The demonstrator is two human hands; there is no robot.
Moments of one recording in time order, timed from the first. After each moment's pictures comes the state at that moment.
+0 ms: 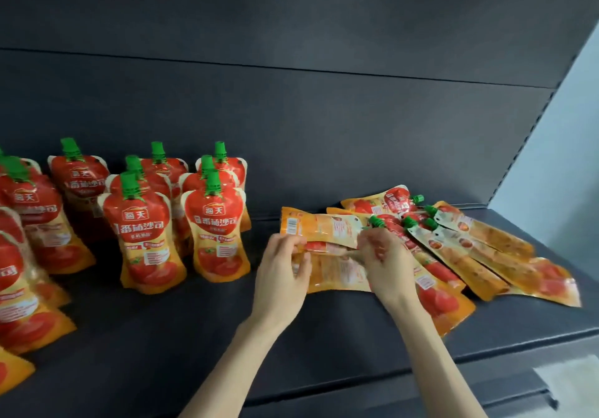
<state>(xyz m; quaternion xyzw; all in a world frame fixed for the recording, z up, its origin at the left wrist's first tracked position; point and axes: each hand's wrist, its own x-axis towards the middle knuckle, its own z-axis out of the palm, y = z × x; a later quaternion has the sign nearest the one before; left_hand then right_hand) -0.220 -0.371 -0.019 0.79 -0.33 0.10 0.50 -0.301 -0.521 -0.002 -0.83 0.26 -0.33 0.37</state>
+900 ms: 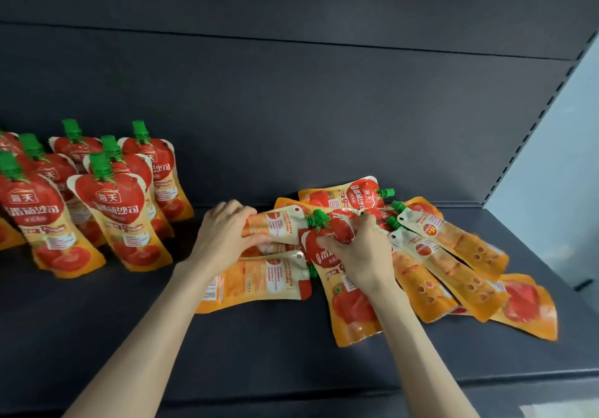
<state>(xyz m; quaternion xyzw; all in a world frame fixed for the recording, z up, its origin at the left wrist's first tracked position) -0.175 -0.450 -0.010 0.94 -0.31 0.10 0.15 -0.309 -0.630 0.006 -0.89 0.27 -0.20 0.33</state>
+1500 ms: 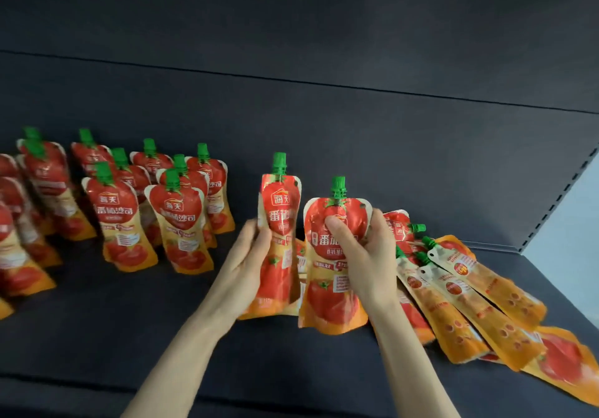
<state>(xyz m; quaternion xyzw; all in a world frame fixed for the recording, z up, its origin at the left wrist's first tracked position) -0.277 -0.407 0.048 0.68 -0.17 -0.08 0.71 -0.310 -0.568 0.058 -0.71 0.06 -0.32 0.63</state>
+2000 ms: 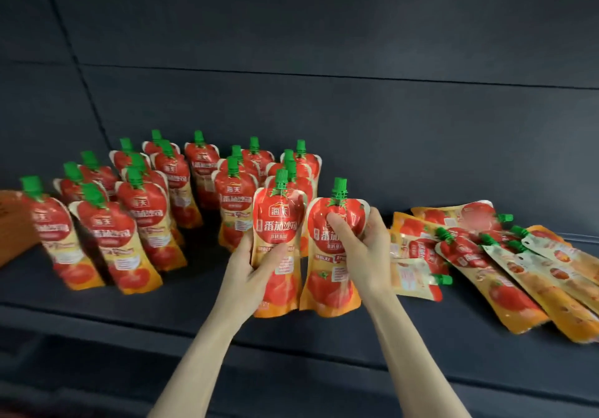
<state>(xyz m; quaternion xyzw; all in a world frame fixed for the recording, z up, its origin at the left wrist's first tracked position) -0.262 -0.247 0.019 0.70 -0.15 0.00 0.69 -0.279 -0.410 0.038 -0.66 0.06 -0.27 0.69</state>
